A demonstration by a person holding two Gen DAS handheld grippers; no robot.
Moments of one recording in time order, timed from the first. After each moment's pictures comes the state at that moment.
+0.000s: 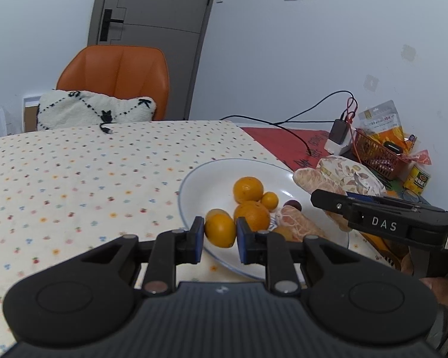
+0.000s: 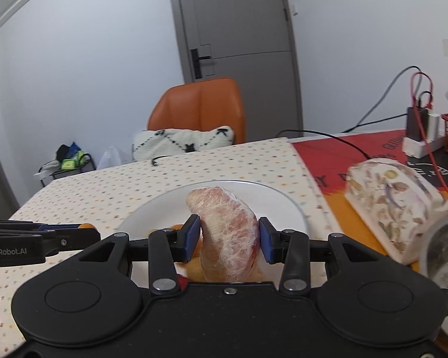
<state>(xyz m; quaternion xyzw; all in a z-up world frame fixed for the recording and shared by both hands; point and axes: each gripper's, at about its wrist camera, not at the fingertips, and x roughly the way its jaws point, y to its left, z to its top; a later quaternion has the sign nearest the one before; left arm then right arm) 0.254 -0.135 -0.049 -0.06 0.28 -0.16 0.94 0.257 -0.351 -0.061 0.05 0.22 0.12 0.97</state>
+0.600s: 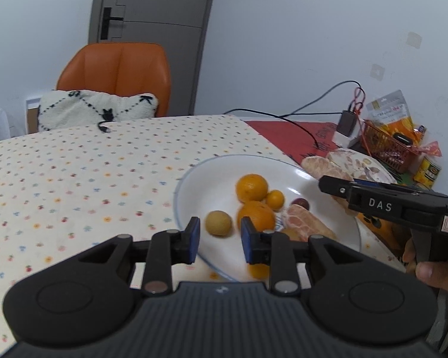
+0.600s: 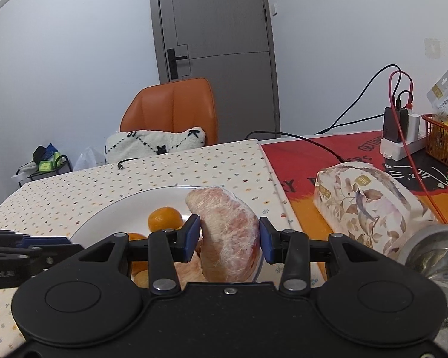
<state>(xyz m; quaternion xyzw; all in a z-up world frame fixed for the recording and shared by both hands) 0.266 -0.143 -0.053 -0.04 0.29 -0.15 0.95 0.282 -0.366 -0.068 0.04 0.22 0.08 0.97</state>
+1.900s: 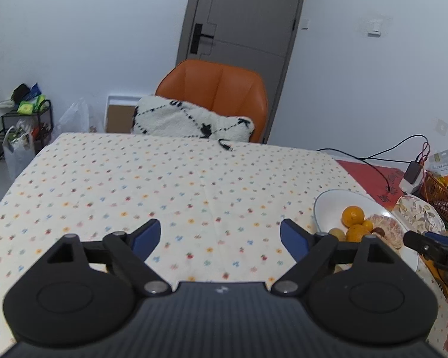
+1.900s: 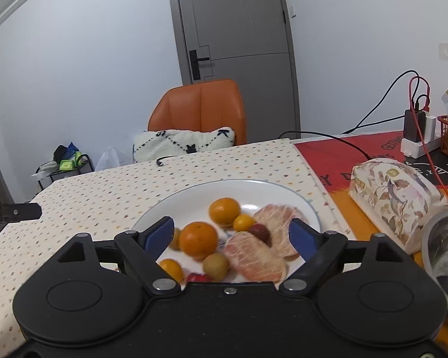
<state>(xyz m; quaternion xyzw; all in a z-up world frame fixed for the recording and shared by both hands) 0.212 -0.018 -0.024 -0.10 0.26 0.00 0.96 0.232 -0.324 -0.050 0.05 0.22 0.12 0.97</state>
